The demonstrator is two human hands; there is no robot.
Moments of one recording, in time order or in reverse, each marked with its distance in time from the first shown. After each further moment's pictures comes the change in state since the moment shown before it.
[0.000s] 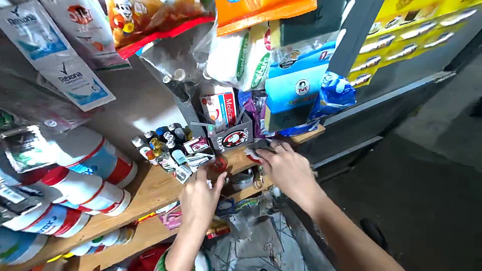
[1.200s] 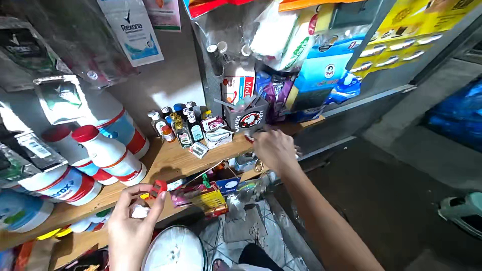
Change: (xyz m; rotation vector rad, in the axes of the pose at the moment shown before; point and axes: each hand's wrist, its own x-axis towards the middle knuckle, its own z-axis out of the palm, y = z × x) left_hand -0.079 -0.143 -0.096 -0.491 0.192 -0.133; right_hand 0.021 -0.090 -0.012 -0.069 -0.319 0.255
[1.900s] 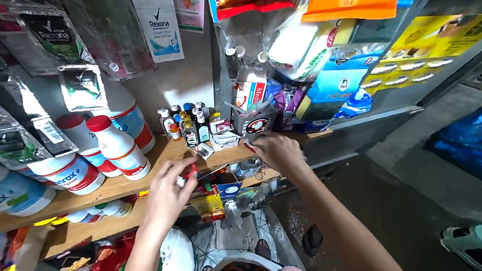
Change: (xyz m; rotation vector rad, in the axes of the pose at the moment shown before) left_hand 0.032 0.011 0.050 0.205 -0.132 0.249; right_hand 0.015 0.010 -0.009 -0.017 -0.077 -0.182
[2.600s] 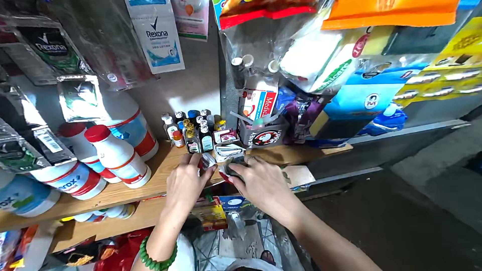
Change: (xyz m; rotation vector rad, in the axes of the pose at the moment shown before) left_hand 0.043 0.013 0.043 0.266 -0.188 -0.236; right_hand -0.013 -0.039 0.021 0.006 0.050 -0.349
